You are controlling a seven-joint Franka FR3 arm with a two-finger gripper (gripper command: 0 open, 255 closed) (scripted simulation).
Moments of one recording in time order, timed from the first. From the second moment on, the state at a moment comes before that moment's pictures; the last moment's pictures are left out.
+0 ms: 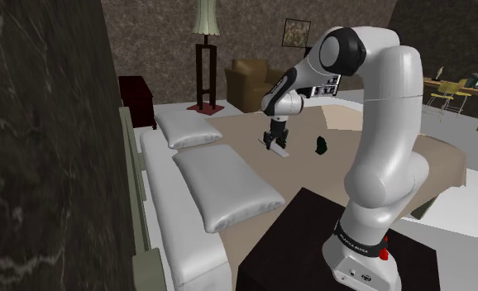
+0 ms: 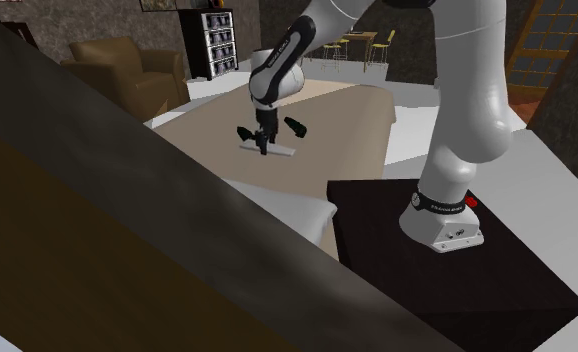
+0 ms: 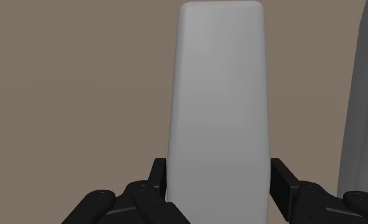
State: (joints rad) arm -0.38 0.35 -0.24 -2.11 0.14 2.45 -0.30
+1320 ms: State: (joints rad) arm -0.54 0.63 -0.23 -1.83 0.22 2.44 -0.48
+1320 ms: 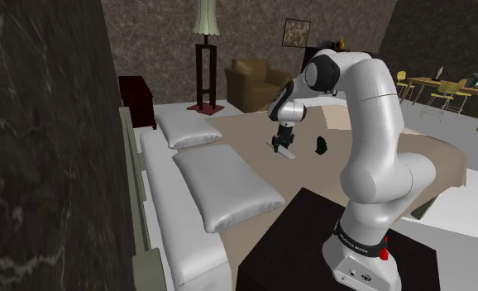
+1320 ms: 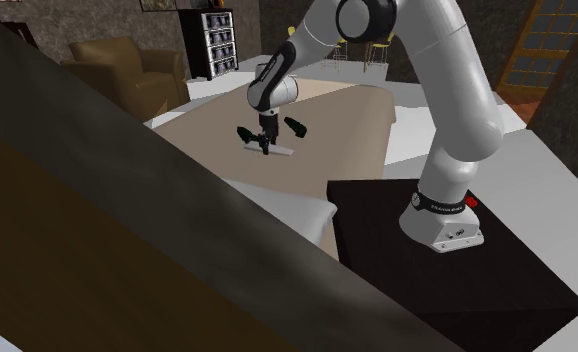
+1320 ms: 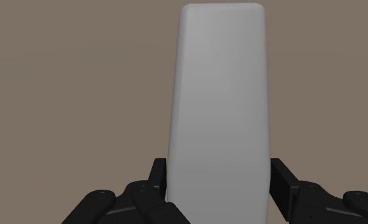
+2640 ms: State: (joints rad) arm -0.57 0.78 -0.19 -1.78 0.26 2.54 -0.51
